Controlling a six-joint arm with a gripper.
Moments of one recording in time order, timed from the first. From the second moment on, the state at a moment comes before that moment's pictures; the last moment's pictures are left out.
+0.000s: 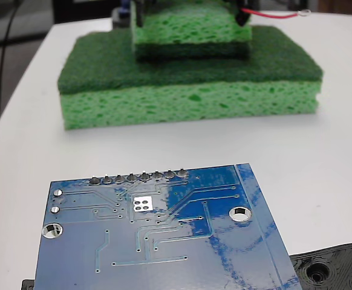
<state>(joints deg) 3.7 174.9 171.9 44.5 -2.3 2.4</state>
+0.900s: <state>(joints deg) 4.1 163.9 157.4 41.9 8.9 5.3</state>
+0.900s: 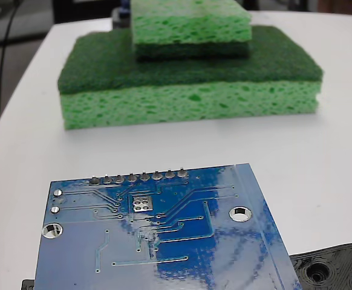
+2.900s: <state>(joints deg) -3.3 106.1 132.4 18.9 33.3 11.7</state>
